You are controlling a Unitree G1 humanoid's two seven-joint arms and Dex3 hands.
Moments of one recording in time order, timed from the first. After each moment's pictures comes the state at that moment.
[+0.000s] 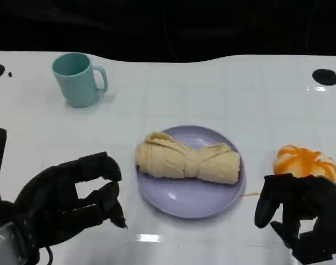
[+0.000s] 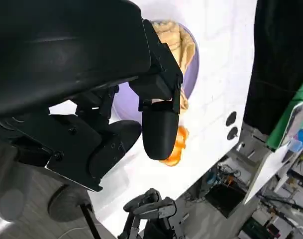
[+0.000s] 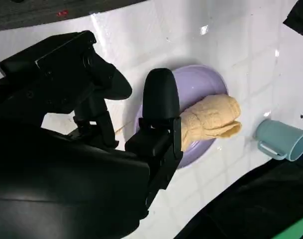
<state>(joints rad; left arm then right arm) -0.06 0.17 0.27 -0.55 -0.68 1.19 -0.23 0.14 -0.41 0.14 -0.64 -0.13 0.53 0.39</state>
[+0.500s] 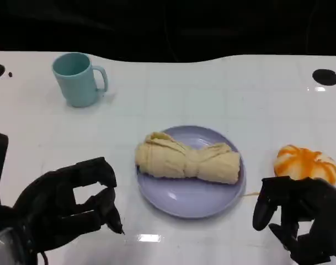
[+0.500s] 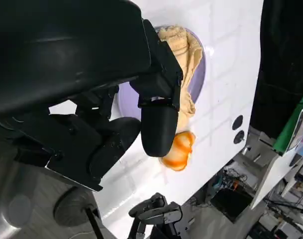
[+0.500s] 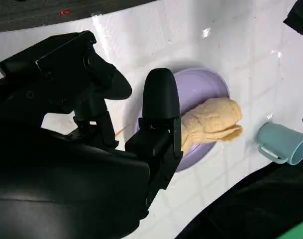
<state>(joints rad) -0.03 0.20 0.23 -0.54 -0.68 1.14 -0.23 0.14 -0.41 0.15 -0.64 -0.15 0.52 0.39</state>
